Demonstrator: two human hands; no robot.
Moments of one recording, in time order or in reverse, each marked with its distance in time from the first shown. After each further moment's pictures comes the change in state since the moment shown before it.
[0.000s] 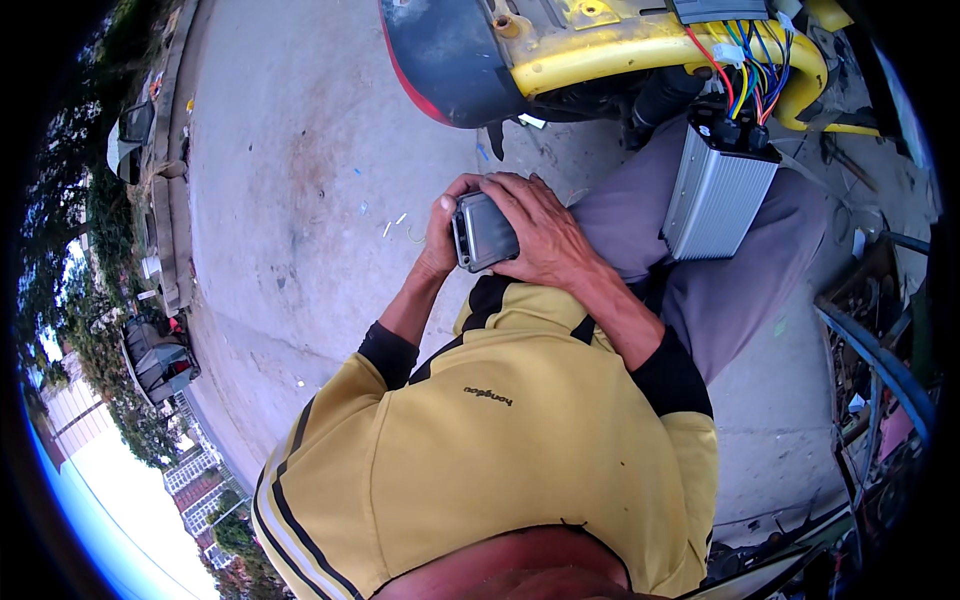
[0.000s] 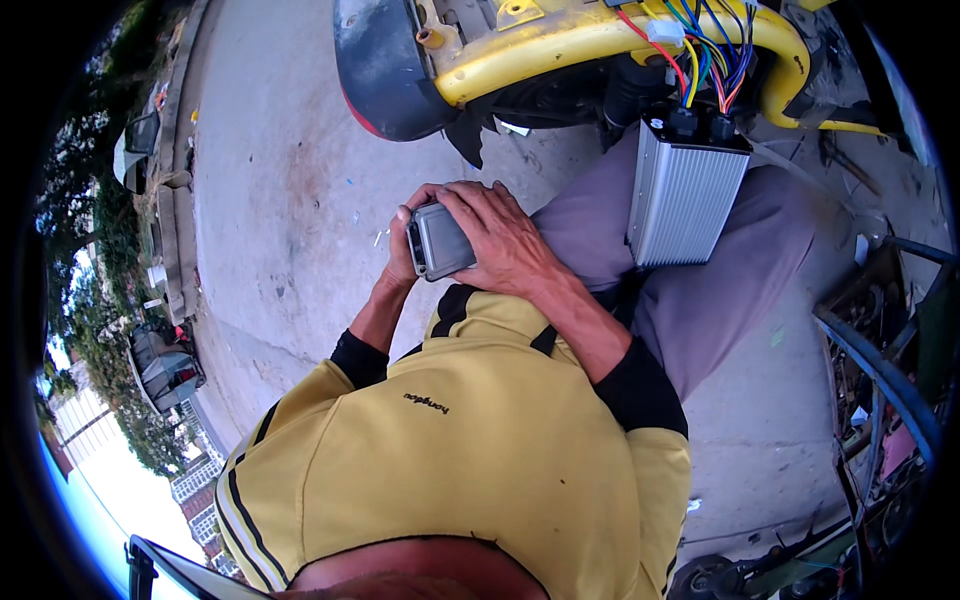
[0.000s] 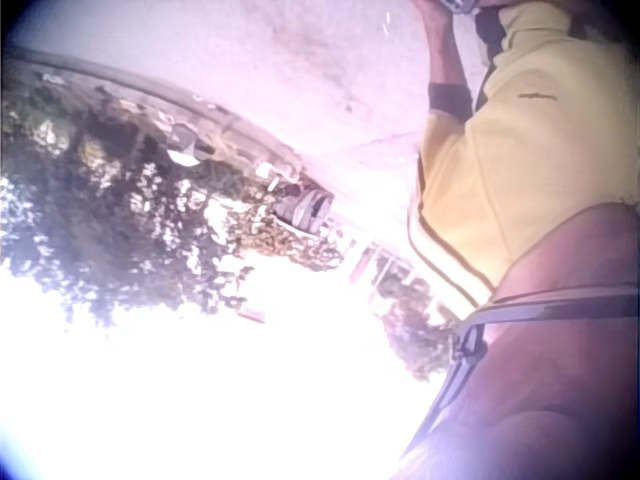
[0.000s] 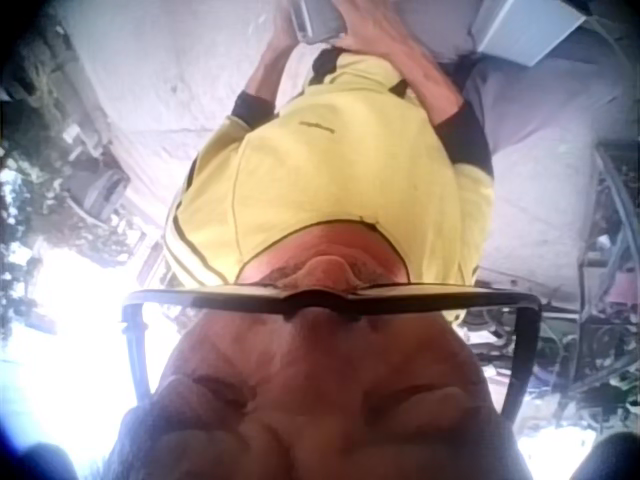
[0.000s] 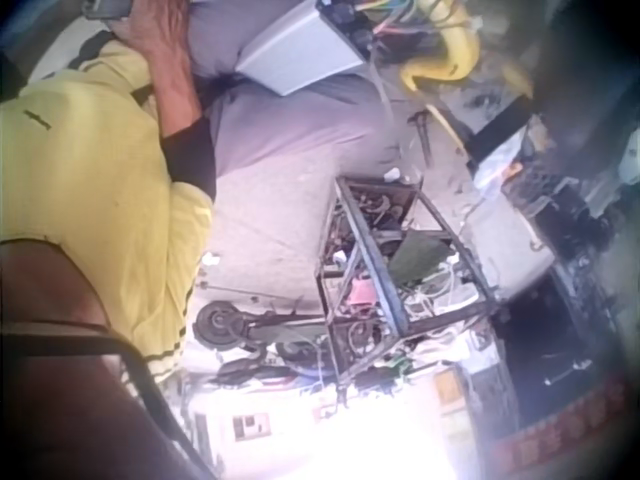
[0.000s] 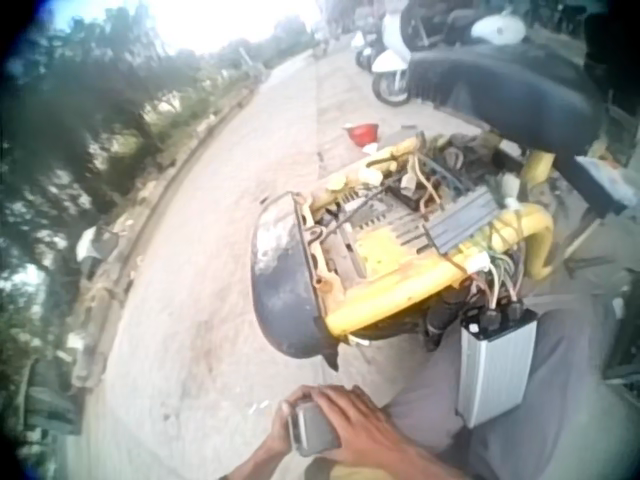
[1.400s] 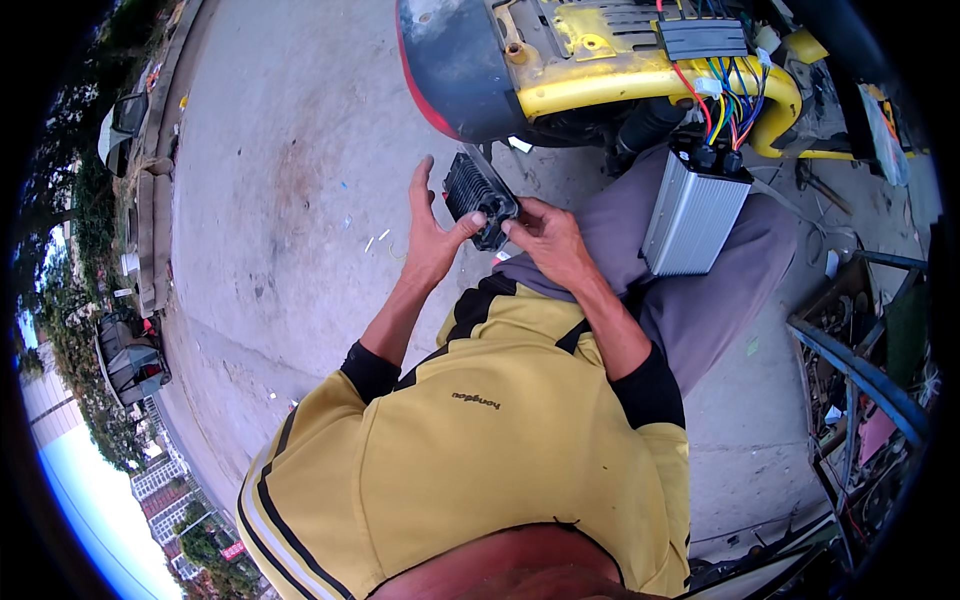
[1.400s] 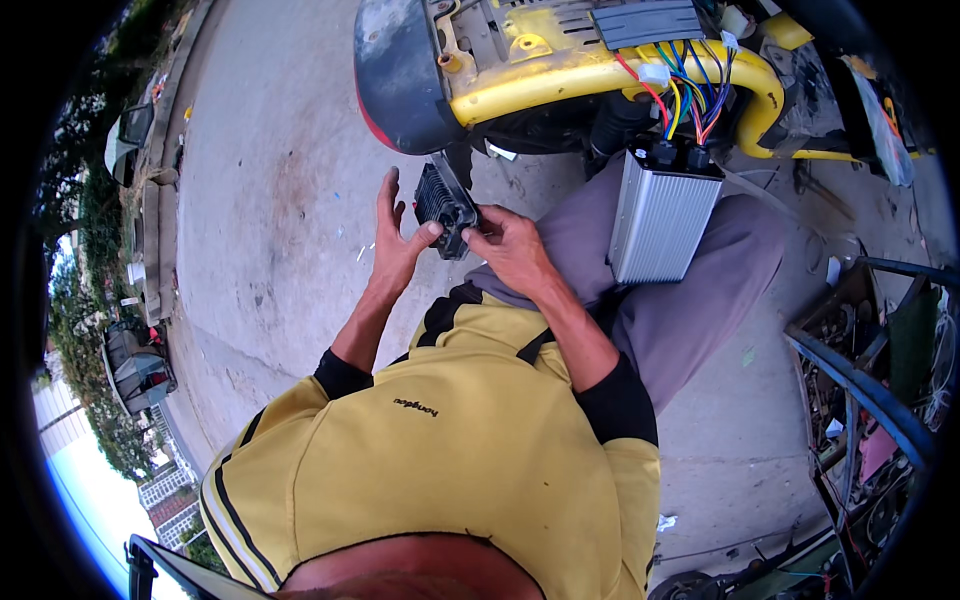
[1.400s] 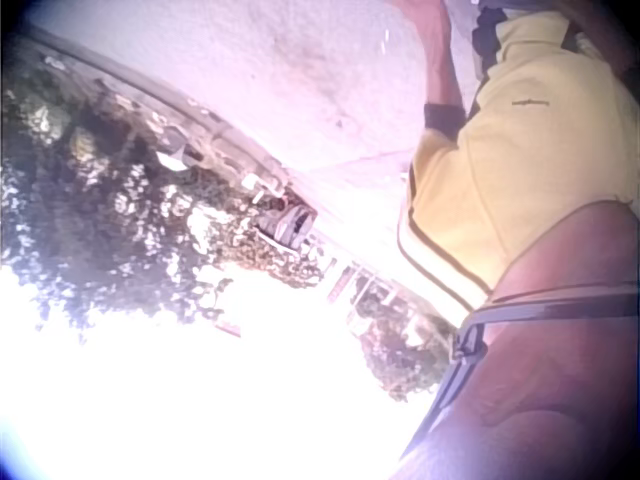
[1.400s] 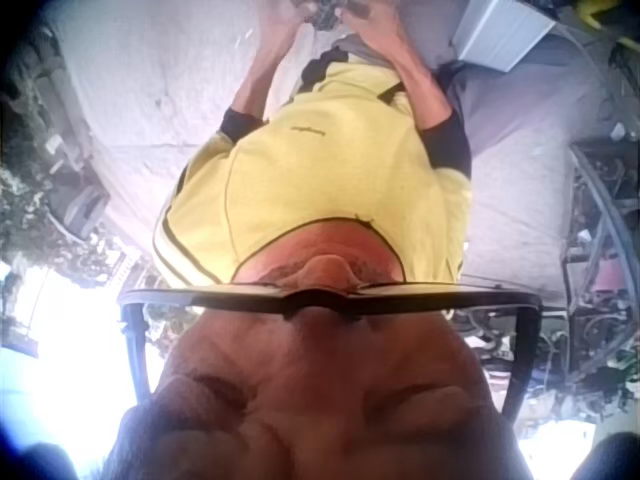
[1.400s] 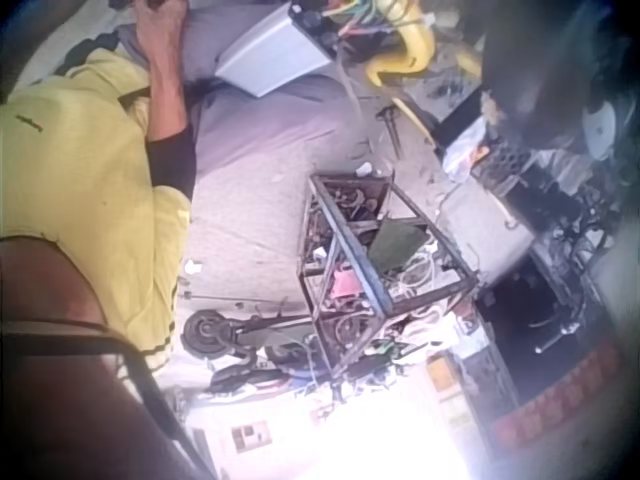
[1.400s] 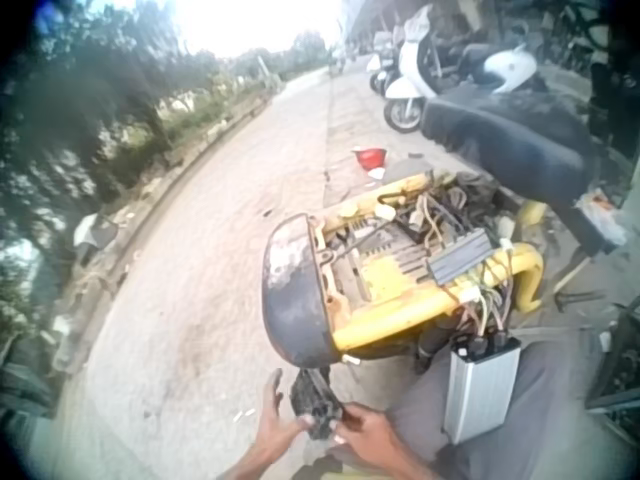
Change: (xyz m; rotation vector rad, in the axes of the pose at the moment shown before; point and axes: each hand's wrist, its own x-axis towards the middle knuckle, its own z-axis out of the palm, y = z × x) left_hand -0.003 0.032 0.016 0.583 0.357 0.120; right_hand -0.006 0.028 0.006 0.865 0.113 0.505
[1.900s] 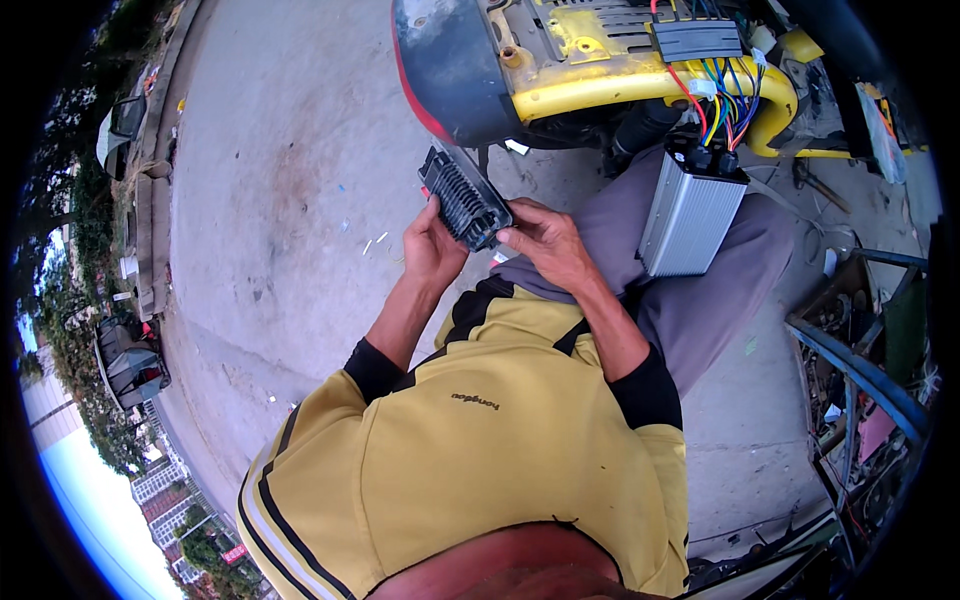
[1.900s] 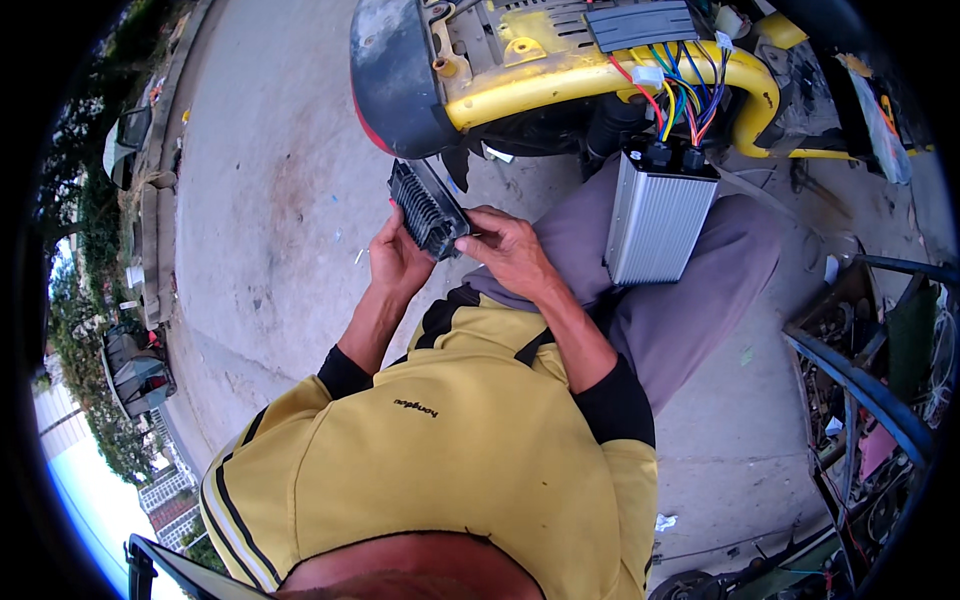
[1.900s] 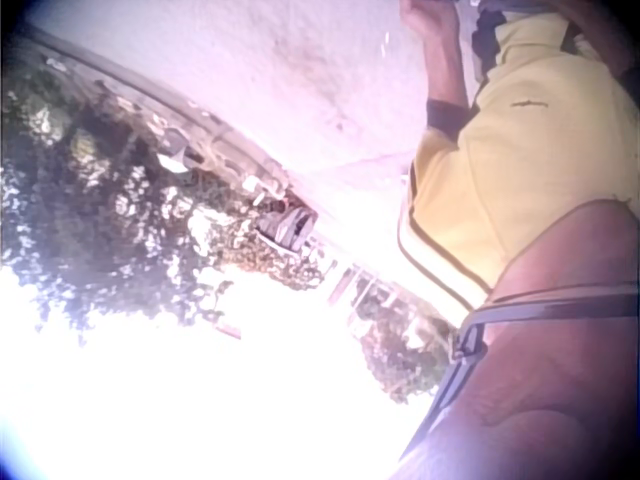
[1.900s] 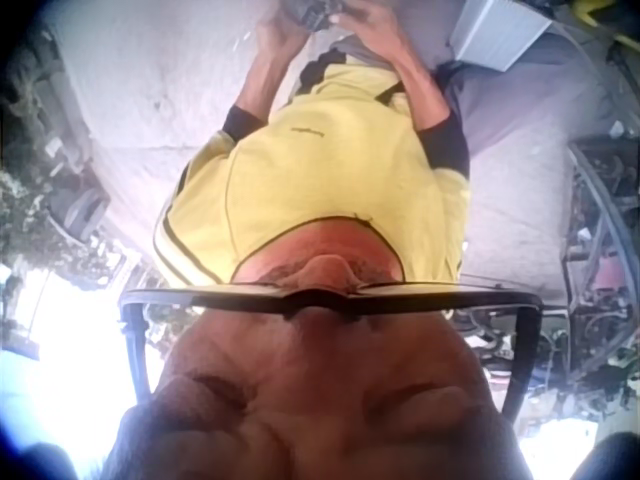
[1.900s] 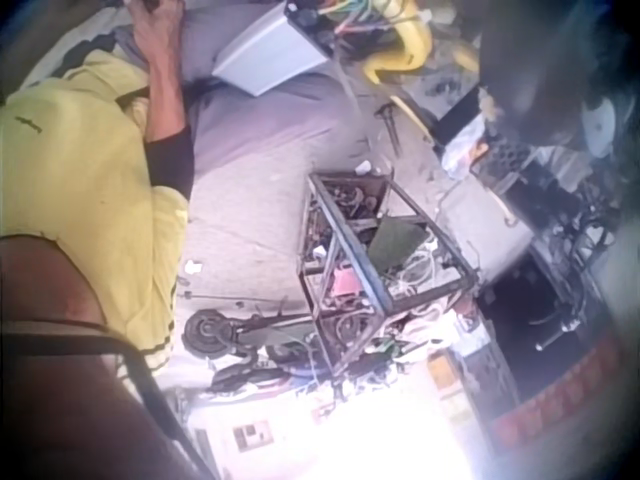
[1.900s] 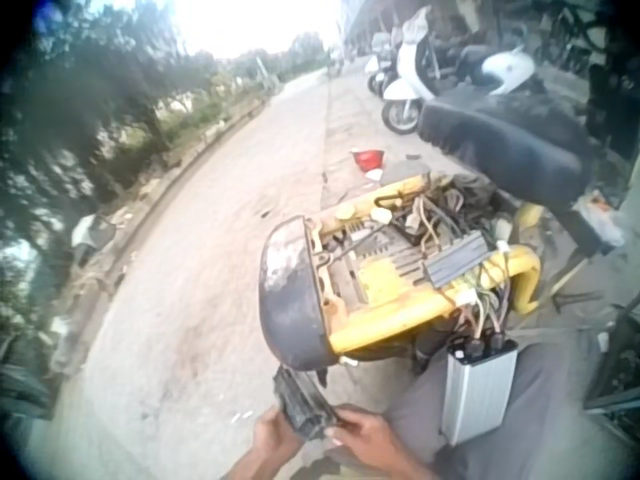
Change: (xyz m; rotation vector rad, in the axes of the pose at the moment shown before) left_hand -0.002 -0.023 0.016 -1.382 -0.123 -0.488; right_hand -0.002 -0.007 -0.007 0.039 -0.138 -0.165
